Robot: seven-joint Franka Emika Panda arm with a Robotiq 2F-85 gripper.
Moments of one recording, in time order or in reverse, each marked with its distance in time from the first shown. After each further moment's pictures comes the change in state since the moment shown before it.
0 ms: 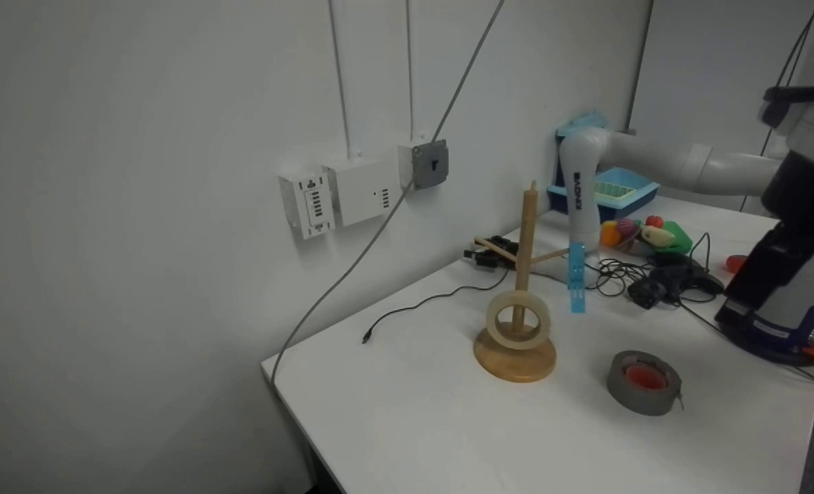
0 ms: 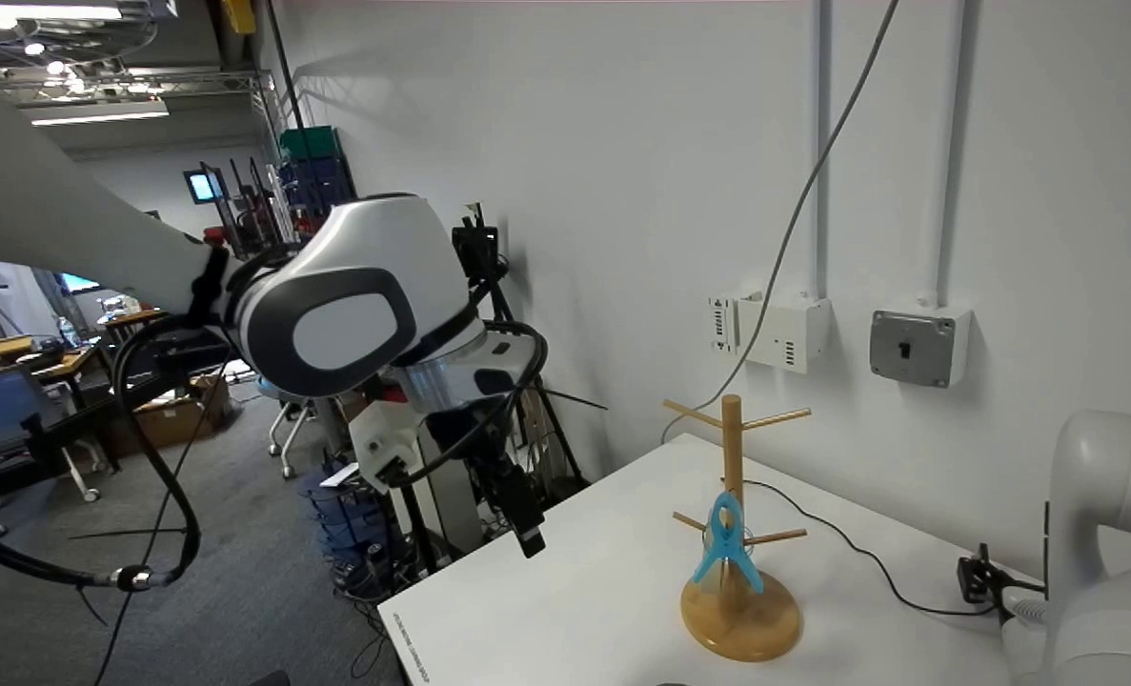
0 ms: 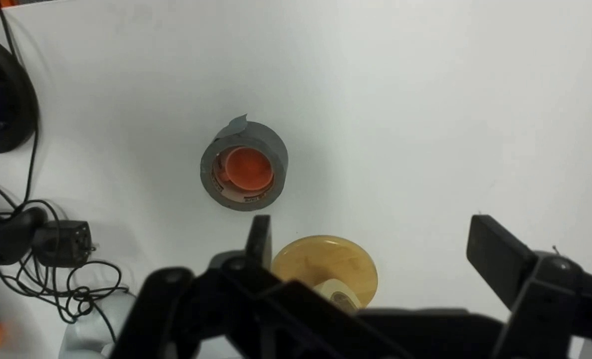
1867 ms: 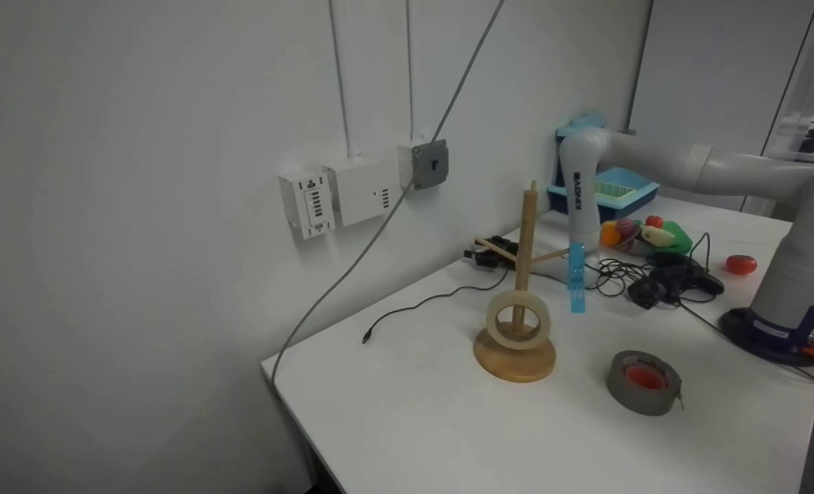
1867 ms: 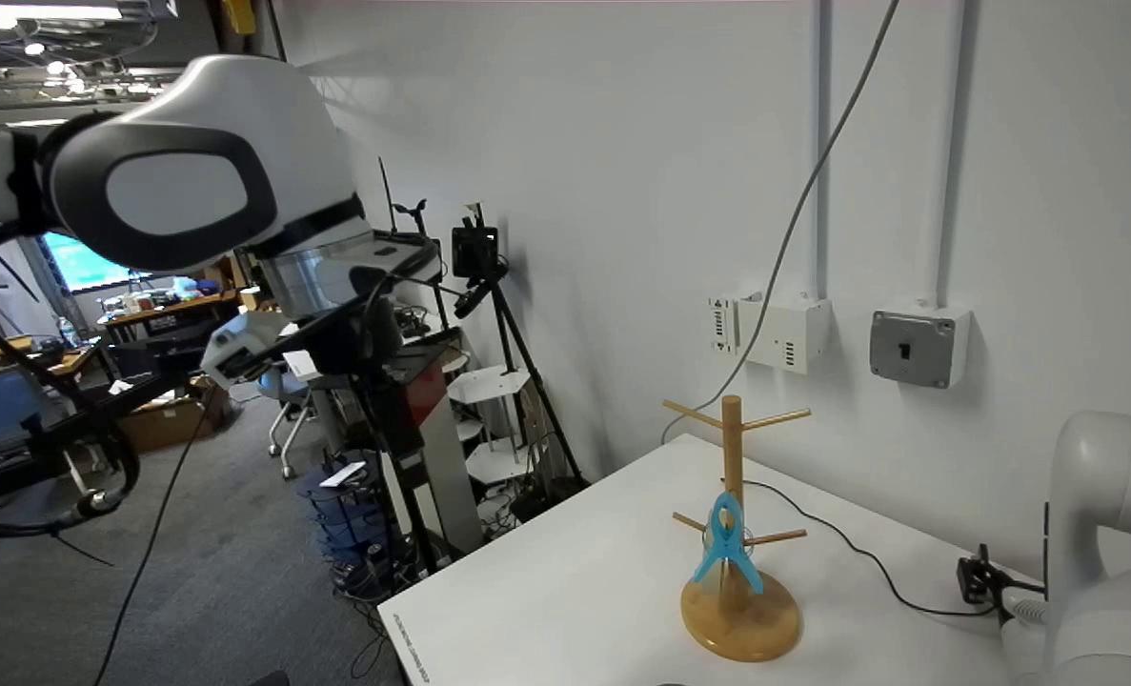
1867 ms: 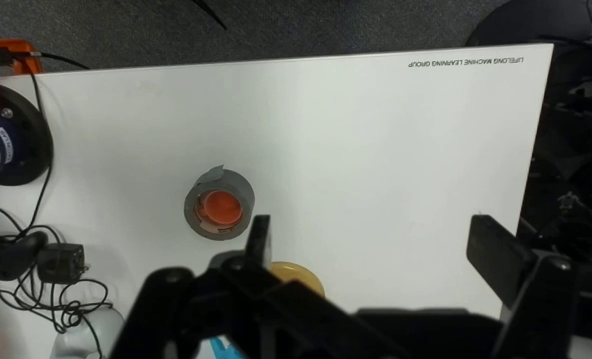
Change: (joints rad) arm 0.069 -0.347 0.007 -0.002 0.115 -0.414 -0.060
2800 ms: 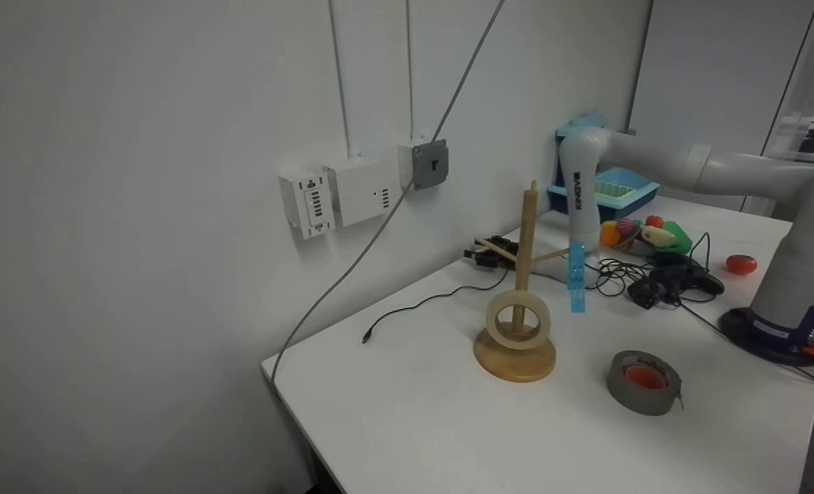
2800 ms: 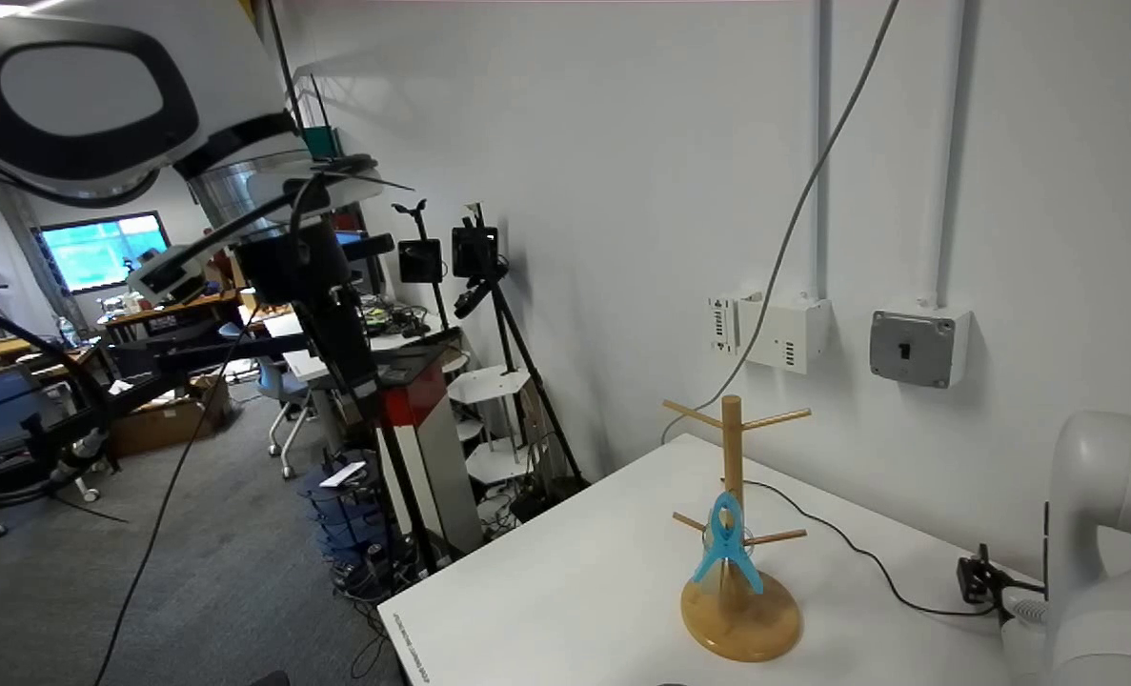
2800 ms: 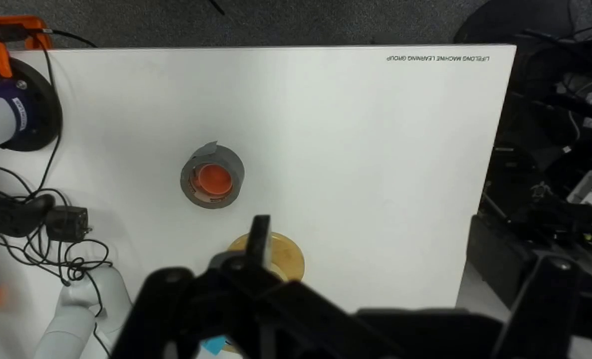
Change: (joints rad) arm 0.026 -0.114 0.024 0.081 0.009 -0.143 -0.001
